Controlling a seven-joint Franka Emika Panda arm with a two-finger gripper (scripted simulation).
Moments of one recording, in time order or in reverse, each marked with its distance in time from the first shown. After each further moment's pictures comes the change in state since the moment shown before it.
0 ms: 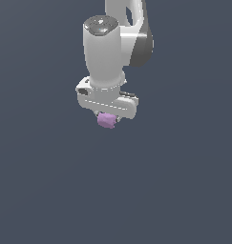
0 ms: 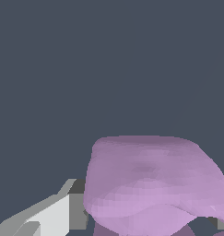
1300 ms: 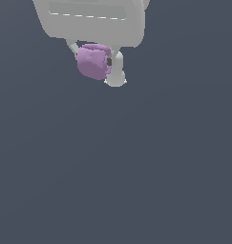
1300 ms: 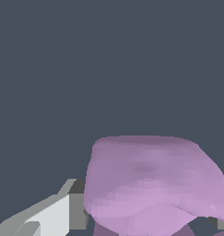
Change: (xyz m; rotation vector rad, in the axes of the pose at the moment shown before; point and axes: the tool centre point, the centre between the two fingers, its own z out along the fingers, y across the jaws) arm 0.023 0.011 -0.224 0.000 0.000 0.000
